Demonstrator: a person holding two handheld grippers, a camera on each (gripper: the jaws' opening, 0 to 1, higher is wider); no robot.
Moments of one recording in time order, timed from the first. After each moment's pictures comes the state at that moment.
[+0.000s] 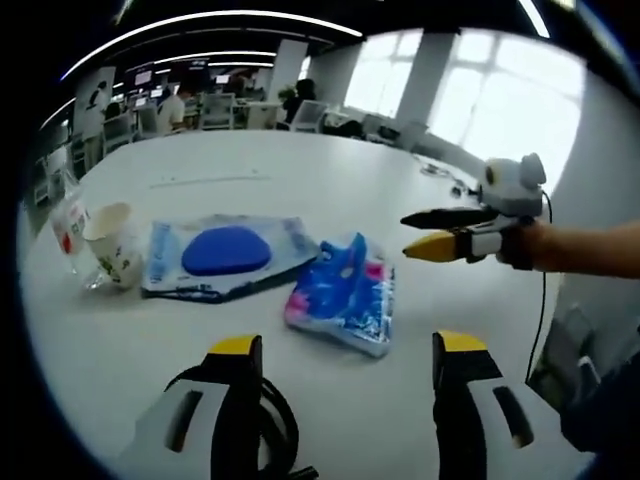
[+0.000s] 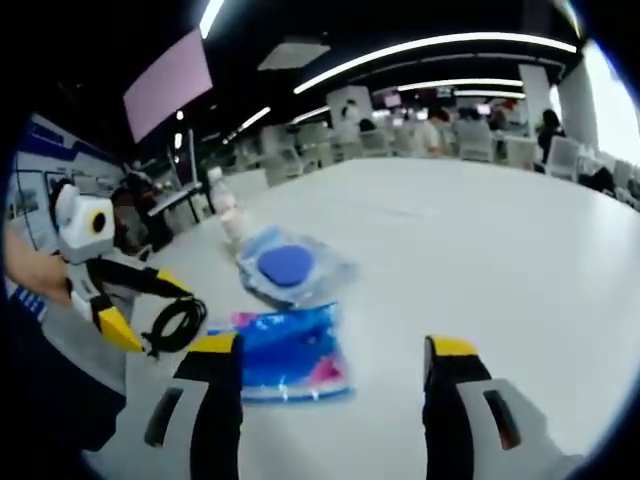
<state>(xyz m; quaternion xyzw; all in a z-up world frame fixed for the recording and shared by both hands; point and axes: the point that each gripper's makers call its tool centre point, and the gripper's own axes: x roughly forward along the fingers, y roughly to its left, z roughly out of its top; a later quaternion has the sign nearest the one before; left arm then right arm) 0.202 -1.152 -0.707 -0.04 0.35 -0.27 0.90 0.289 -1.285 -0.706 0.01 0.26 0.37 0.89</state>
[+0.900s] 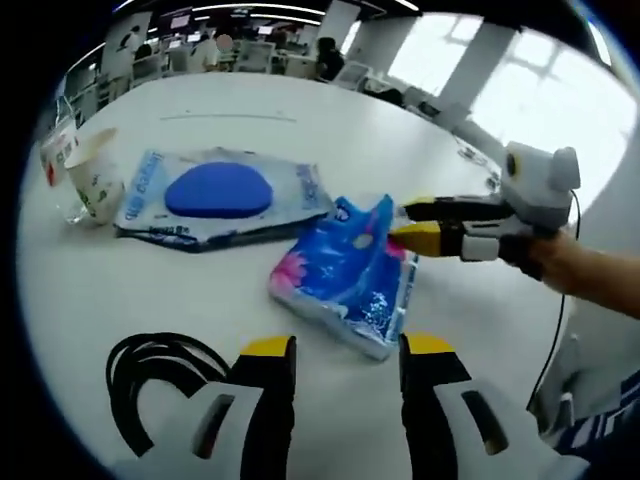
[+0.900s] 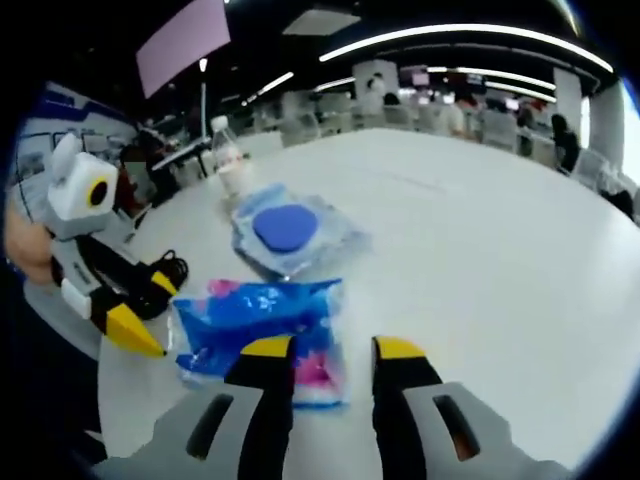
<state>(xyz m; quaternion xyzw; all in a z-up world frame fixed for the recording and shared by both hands) 0.209 -1.175 -0.748 -0.10 0.44 -0.22 0.87 0.297 -1.265 -0.749 -0.06 0.31 0.41 0.86</state>
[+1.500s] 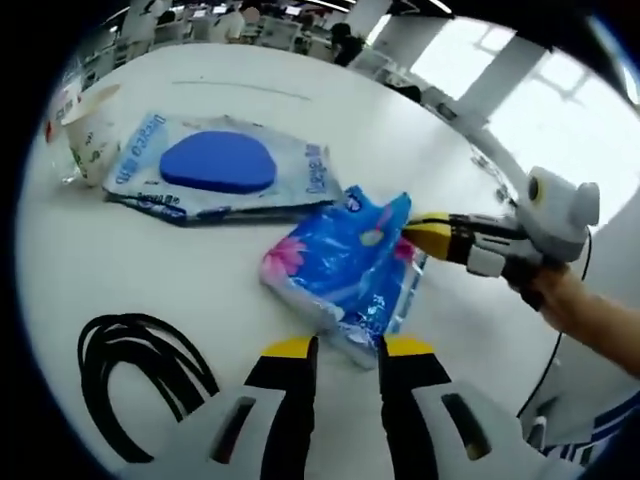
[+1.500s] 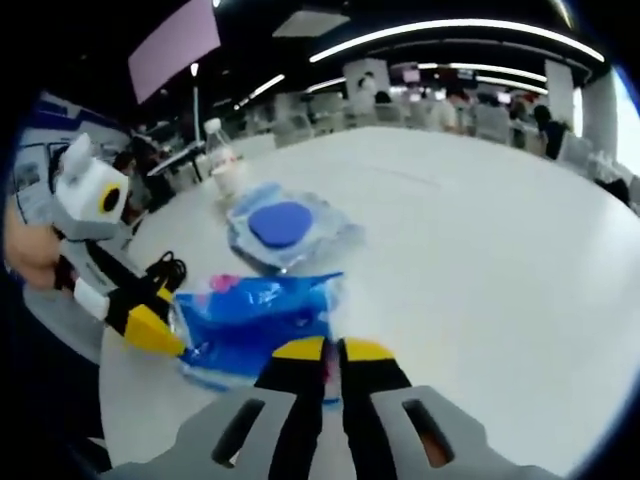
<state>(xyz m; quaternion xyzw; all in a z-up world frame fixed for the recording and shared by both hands) 0.213 -1.183 -0.756 -0.16 0.48 -0.19 0.84 0.290 -1.269 -0.753 -0.05 0.31 0.40 0.86</state>
